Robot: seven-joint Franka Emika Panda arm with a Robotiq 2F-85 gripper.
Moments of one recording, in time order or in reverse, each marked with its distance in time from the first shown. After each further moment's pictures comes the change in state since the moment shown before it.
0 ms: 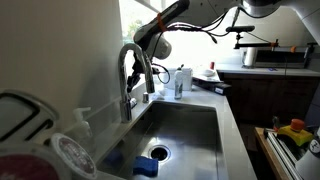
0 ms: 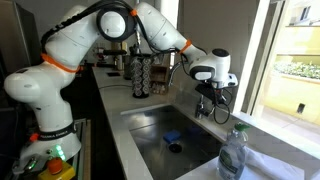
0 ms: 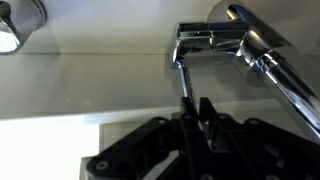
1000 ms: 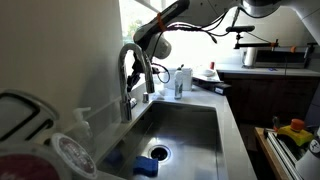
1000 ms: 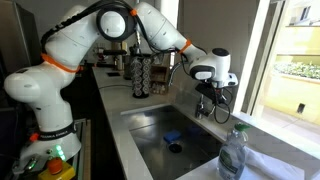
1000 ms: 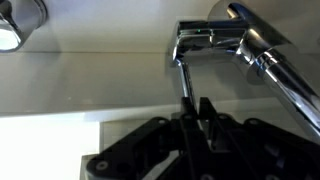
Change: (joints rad) arm 0.000 -0.002 0.000 0.002 -0.007 0.000 0.007
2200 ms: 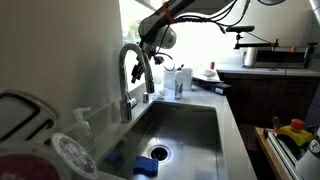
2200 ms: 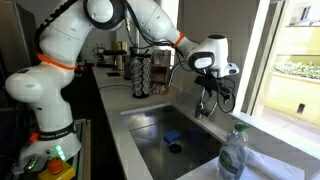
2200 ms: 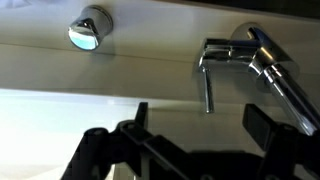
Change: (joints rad) arm 0.042 -0.144 -0.088 -0.103 -0.198 -0.009 0.104
